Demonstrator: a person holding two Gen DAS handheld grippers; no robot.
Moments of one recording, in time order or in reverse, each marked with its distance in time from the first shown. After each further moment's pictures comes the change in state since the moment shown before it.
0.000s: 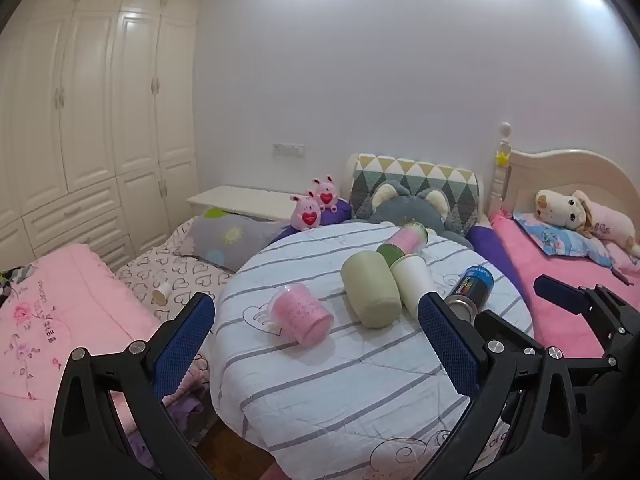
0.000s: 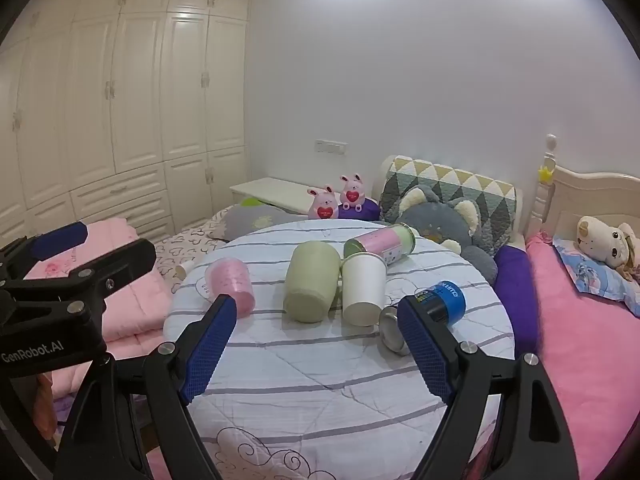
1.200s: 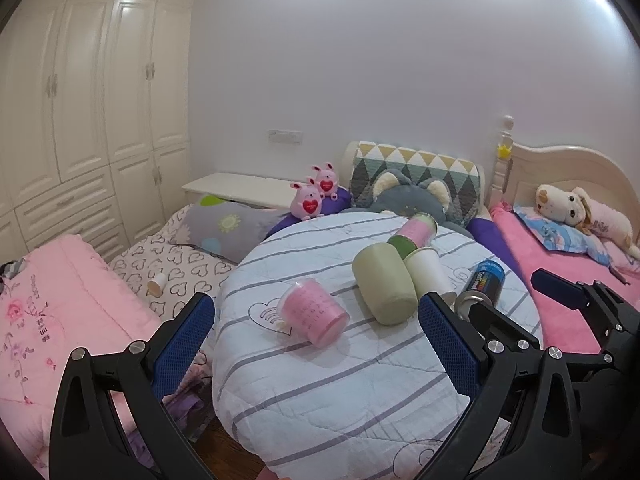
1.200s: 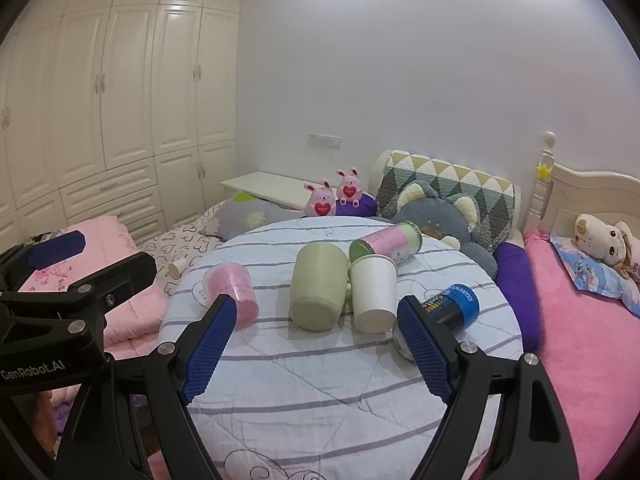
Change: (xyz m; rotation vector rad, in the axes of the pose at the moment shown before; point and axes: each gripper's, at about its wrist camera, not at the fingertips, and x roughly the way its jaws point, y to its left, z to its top) left arm 0.029 0.026 -0.001 -0.009 0.063 -0.020; right arm 0.027 0.019 0.004 0.007 0.024 -0.031
